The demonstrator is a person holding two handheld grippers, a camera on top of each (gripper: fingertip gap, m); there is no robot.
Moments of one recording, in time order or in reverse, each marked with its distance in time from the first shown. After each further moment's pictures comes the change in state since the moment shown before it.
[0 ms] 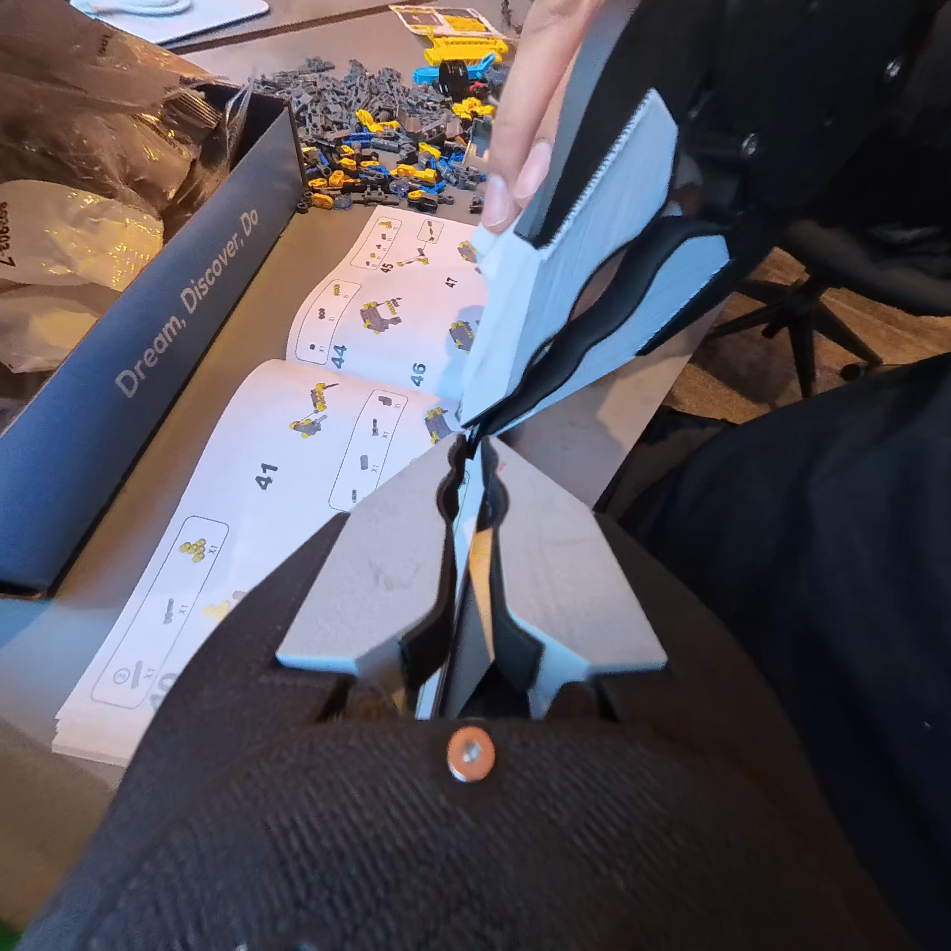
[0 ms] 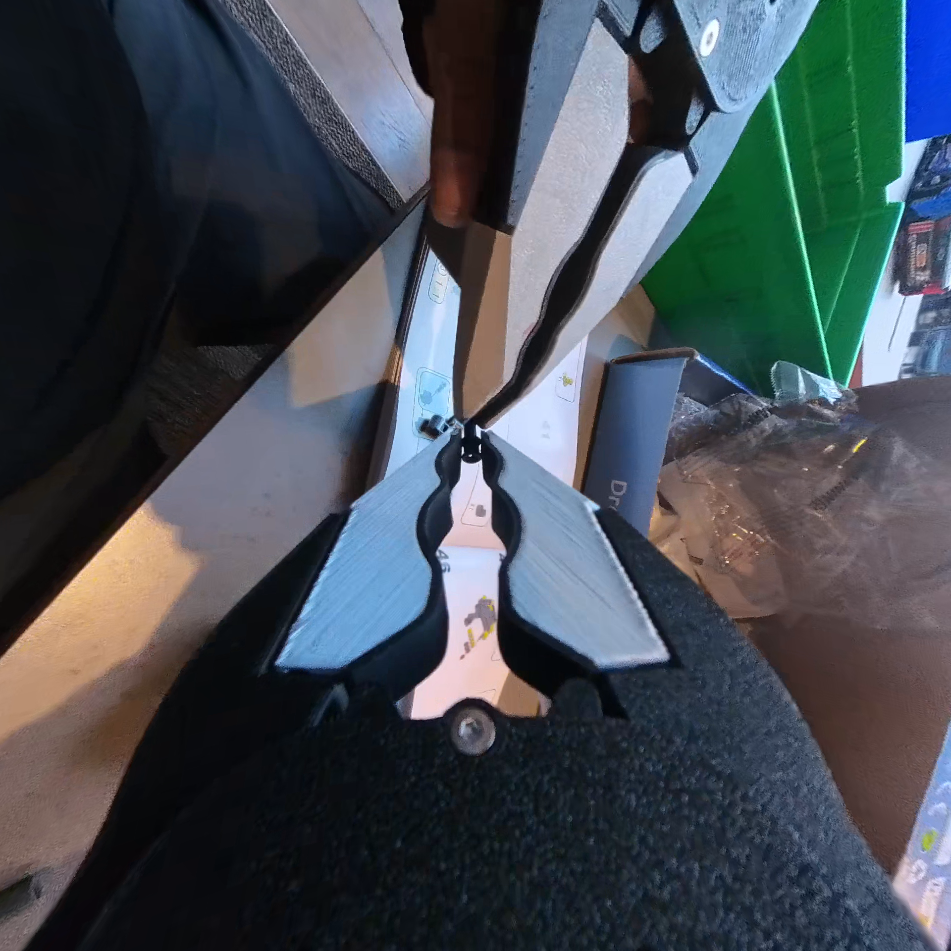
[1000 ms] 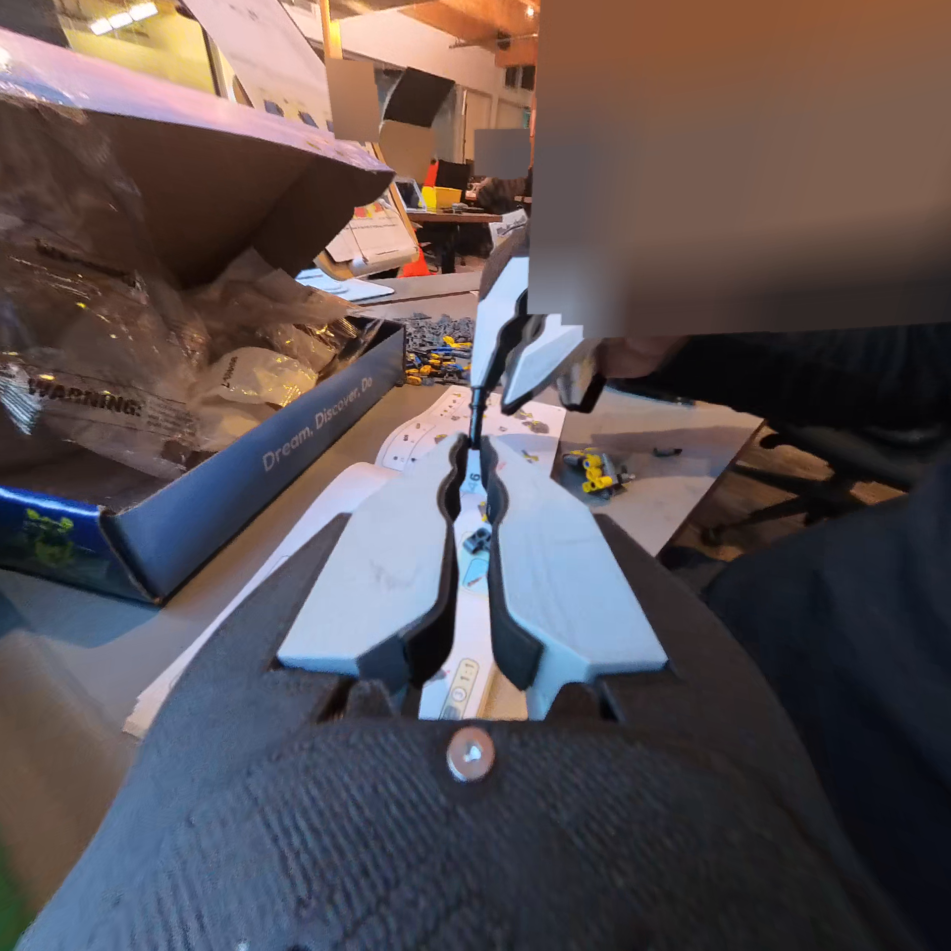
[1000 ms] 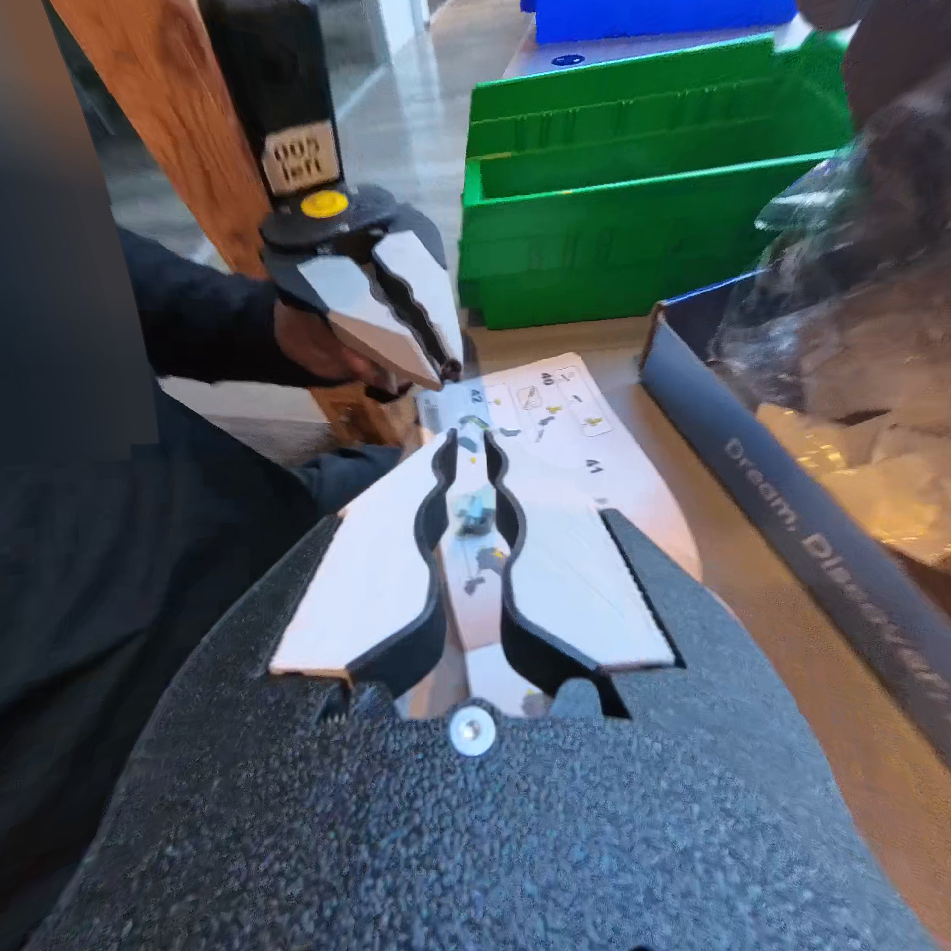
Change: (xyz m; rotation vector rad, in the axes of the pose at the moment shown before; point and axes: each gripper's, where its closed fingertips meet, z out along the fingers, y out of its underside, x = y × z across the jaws) left arm -0.019 -0.033 -0.042 0.452 -0.119 -0.002; right arm 0.042 -0.005 -0.024 0.551 -0.207 0.931
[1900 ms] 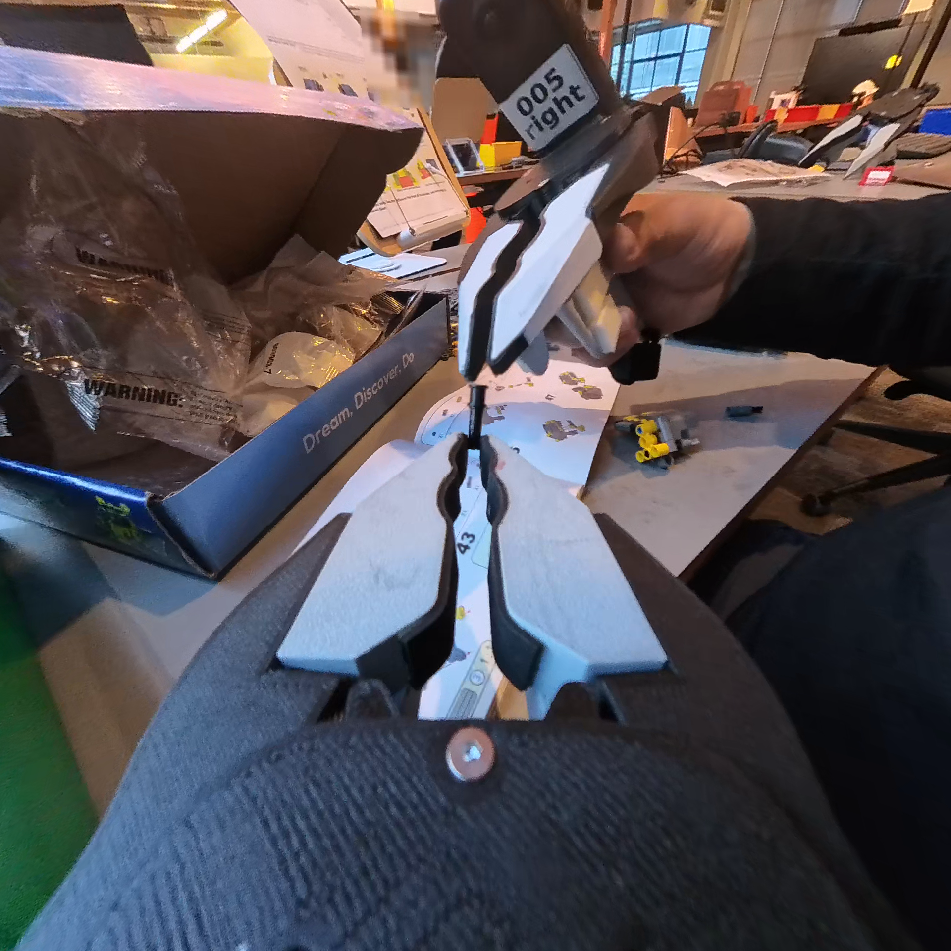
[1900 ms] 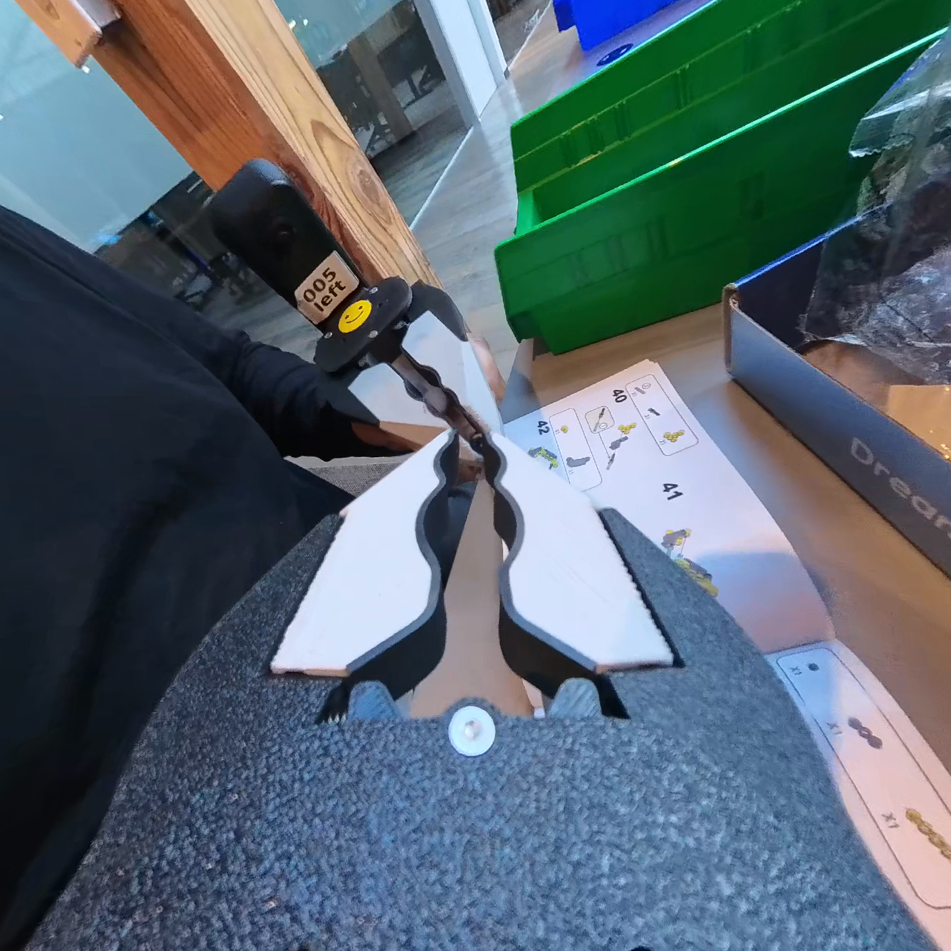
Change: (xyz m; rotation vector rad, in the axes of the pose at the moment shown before) left arm -0.005 0.014 0.006 -0.071 -0.132 0.129; right arm -0.004 -0.016 0.013 0.052 -0.213 0.295
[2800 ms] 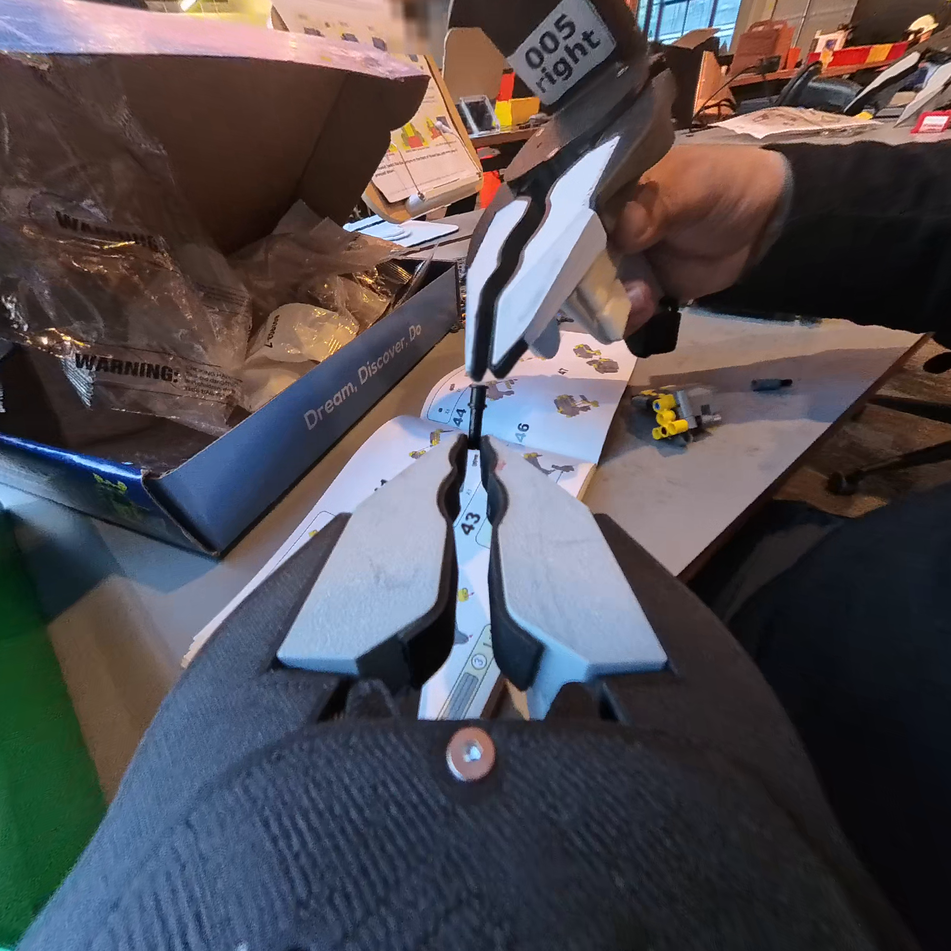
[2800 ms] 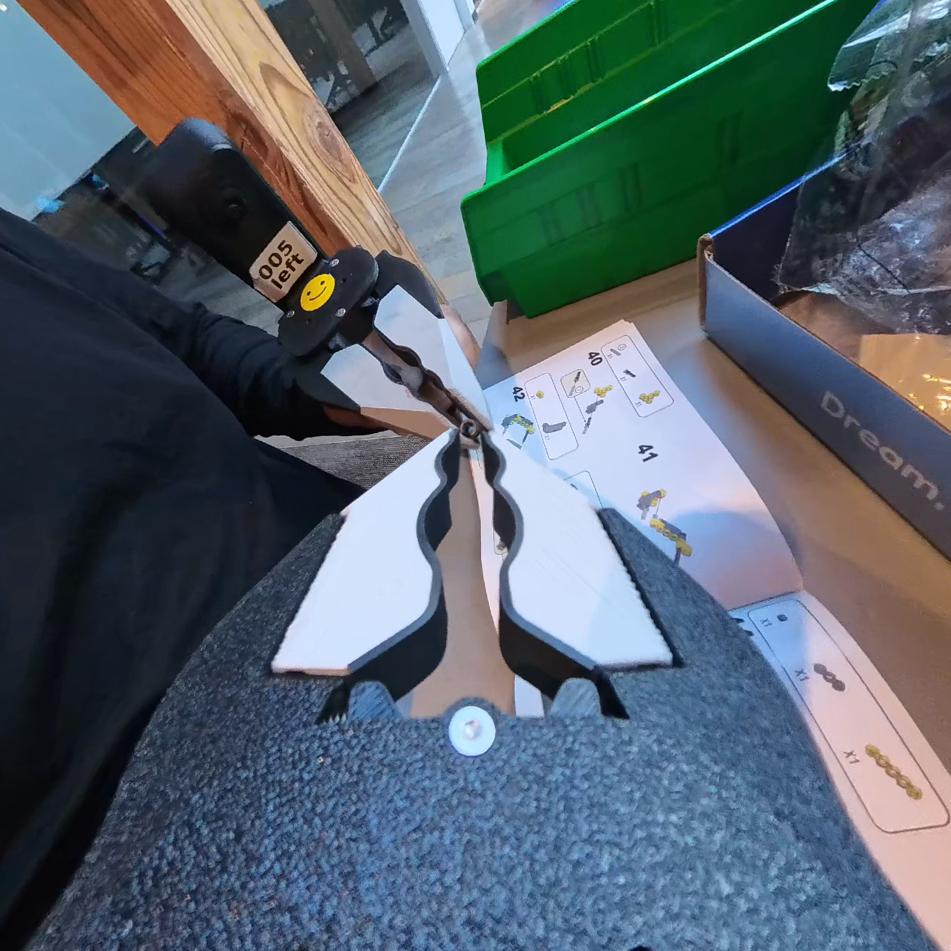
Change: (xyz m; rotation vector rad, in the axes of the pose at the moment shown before) left arm -0.001 0.012 0.004 -0.057 -0.033 0.018; right arm 0.012 0.015 -0.001 -0.066 0.055 0.008
